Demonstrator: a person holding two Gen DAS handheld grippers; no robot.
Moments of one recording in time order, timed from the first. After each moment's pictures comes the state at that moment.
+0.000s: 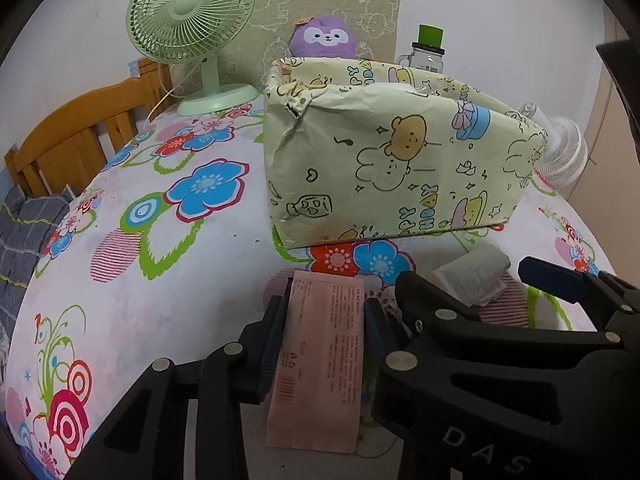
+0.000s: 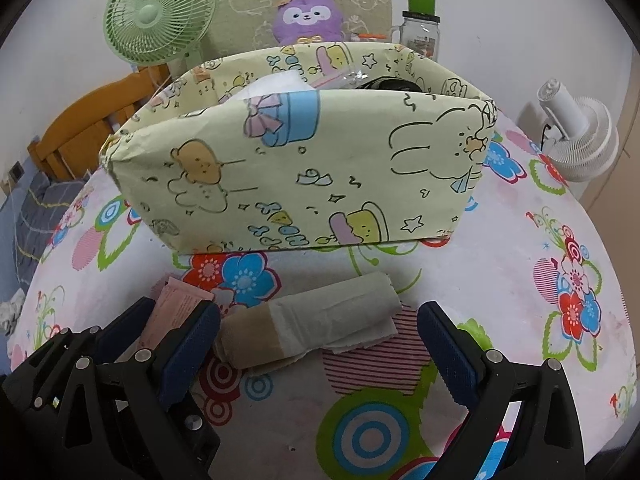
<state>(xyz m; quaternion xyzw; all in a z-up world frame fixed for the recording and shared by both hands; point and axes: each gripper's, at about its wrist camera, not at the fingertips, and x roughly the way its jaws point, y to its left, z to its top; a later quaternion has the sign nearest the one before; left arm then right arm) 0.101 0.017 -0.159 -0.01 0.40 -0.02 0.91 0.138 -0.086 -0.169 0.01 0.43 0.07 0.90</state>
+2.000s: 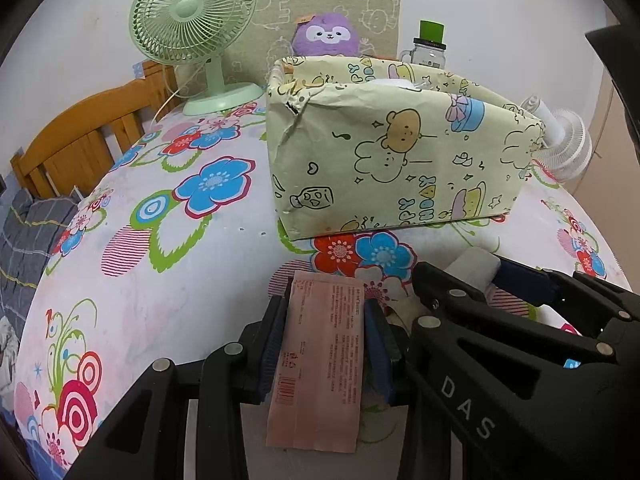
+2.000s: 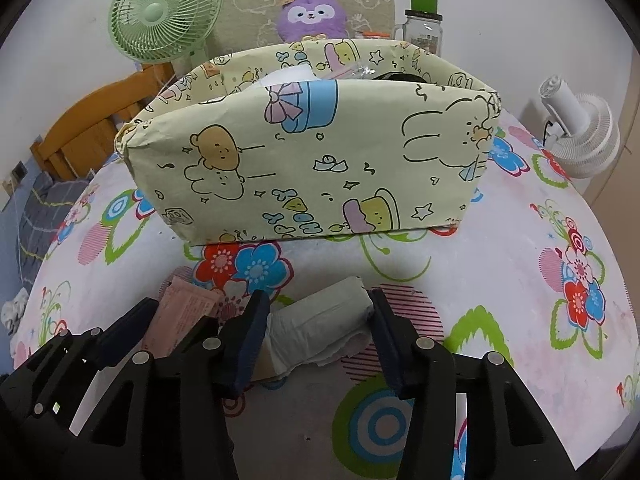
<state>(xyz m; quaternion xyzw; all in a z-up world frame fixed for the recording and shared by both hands) 0.092 0.011 -0.157 0.00 0.41 -0.01 0.91 0.129 -0.080 -0.171 0.01 0.43 0.07 0.90</state>
